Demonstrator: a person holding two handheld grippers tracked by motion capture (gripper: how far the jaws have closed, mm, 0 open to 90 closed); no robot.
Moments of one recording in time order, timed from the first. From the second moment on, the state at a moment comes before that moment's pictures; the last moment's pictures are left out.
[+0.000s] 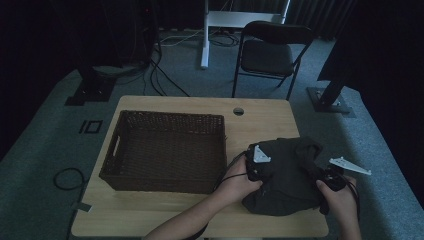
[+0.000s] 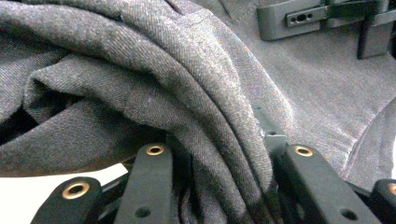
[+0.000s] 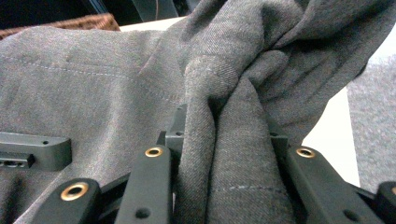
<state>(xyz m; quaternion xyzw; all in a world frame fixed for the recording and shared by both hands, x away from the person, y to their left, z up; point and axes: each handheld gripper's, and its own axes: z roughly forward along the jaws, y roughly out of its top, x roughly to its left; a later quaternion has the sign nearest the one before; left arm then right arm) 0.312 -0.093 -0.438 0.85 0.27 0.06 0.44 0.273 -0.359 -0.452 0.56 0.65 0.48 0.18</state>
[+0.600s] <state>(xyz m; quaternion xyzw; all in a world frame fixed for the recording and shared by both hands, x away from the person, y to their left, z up) 0.326 -0.057 -0.390 0.85 0.26 0.08 0.45 0.289 -0.330 -0.405 0.54 0.65 0.51 0.19</state>
